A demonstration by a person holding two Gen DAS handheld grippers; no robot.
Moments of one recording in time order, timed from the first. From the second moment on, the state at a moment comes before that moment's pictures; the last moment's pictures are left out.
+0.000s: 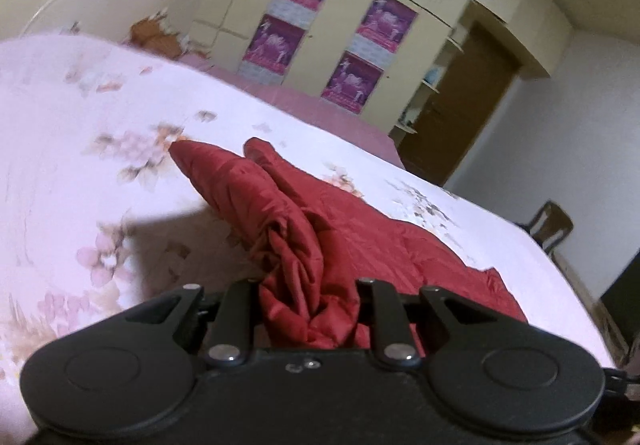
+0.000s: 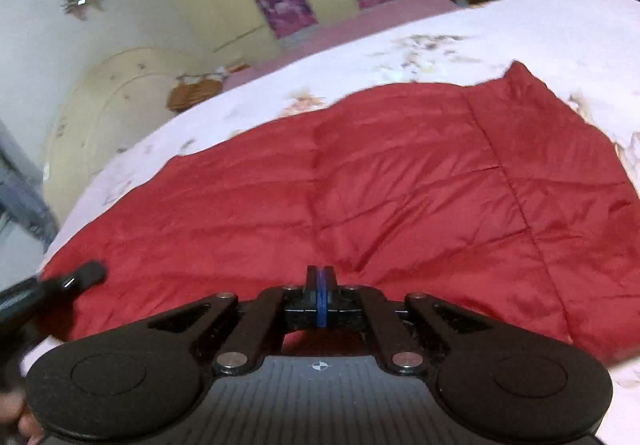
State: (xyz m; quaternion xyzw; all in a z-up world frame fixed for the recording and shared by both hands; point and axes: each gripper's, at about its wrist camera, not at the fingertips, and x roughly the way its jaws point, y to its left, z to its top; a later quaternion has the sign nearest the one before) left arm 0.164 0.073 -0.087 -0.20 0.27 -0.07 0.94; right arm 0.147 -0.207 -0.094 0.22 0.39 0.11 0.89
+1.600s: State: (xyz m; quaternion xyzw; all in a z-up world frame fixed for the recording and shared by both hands) left arm 0.258 -0.056 -0.104 -0.23 0.35 -0.08 0.90; right arm 0.209 -0.404 -0.054 0.27 0.34 0.18 0.88
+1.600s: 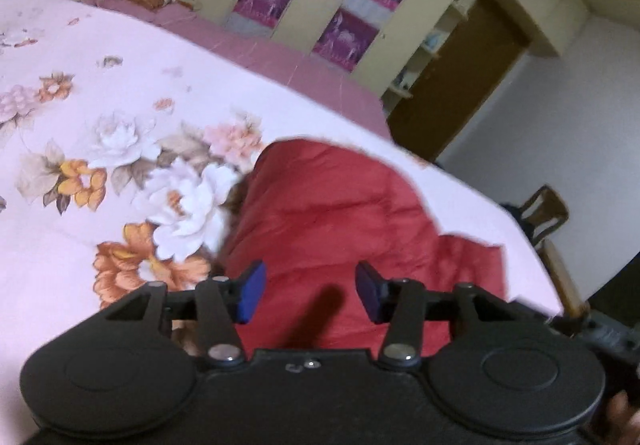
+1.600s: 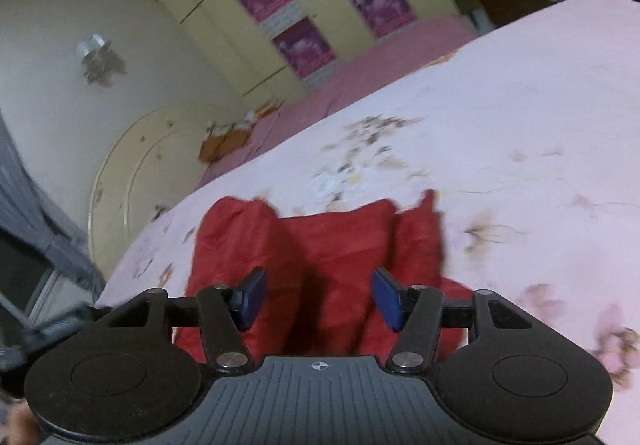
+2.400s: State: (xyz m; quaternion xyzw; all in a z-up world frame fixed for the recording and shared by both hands) left arm 0.271 -0.079 -0.120 -0.21 0.36 -0.12 0.90; right arm 0.241 -0.364 -0.087 0.23 0.40 0.21 0.86
